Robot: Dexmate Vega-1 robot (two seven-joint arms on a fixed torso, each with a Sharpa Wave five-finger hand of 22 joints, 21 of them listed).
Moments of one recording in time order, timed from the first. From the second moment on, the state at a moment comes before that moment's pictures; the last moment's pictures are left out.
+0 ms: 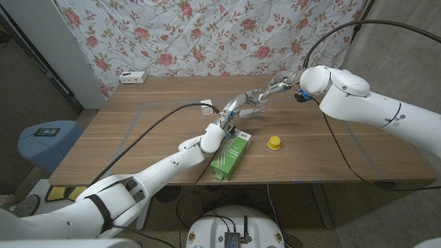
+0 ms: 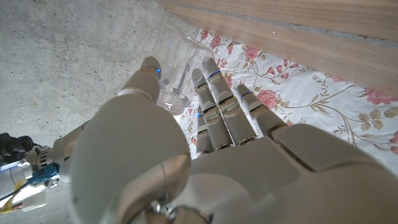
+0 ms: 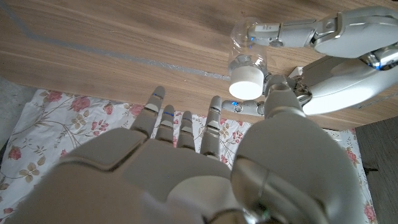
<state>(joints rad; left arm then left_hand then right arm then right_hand) 0.57 0.30 0.84 -1.14 0.31 -0.42 0.42 0.97 -0.04 0.48 -0.15 0.18 0.32 -0.03 0.19 0.17 0.93 -0.09 0.19 0.19 0.97 -0.15 0.17 0.16 0.37 -0.04 0.18 0.16 -0.31 -0.99 -0.91 -2.25 -0.24 -0.98 0.46 0.67 -0.01 0.32 -0.18 0.19 0.49 -0.06 0.24 0.24 0.13 0.12 0.19 0.20 0.11 0.19 0.19 0.20 0.28 0.19 0.19 0.17</state>
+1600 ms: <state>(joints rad) 0.56 0.29 0.84 -1.12 0.31 -0.43 0.43 0.98 -0.04 0.48 -0.15 0.18 0.32 -0.03 0.19 0.17 0.93 -0.09 0.19 0.19 0.97 -0.15 0.17 0.16 0.37 -0.04 0.18 0.16 -0.36 -0.96 -0.86 -2.22 -0.28 -0.94 0.43 0.76 0.01 0.36 -0.17 0.19 0.73 -0.11 0.32 0.24 0.19 0.09 0.21 0.20 0.15 0.15 0.20 0.19 0.29 0.17 0.19 0.17</state>
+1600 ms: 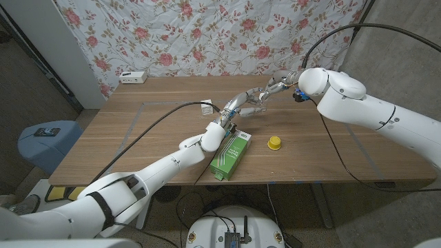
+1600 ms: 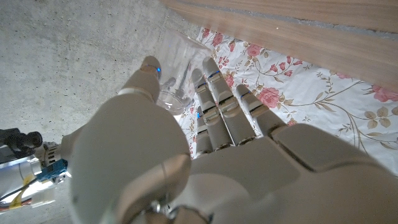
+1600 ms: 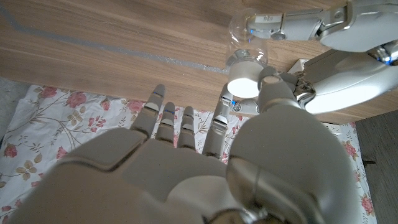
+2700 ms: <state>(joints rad) 0.58 0.31 0.84 -1.17 0.32 -0.41 0.43 0.97 -0.04 0.48 -0.15 0.19 0.32 -0.03 0.19 0.17 0.93 -0.09 0.19 0.19 0.97 -0.15 0.17 0.16 0.37 -0.04 0.18 0.16 -0.44 -0.95 -0.82 -2.23 -0.24 -0.95 0.32 0.72 0.00 0.35 -0.14 0.18 0.85 -0.09 0.36 0.24 0.27 0.08 0.22 0.20 0.20 0.13 0.22 0.19 0.33 0.15 0.19 0.17</state>
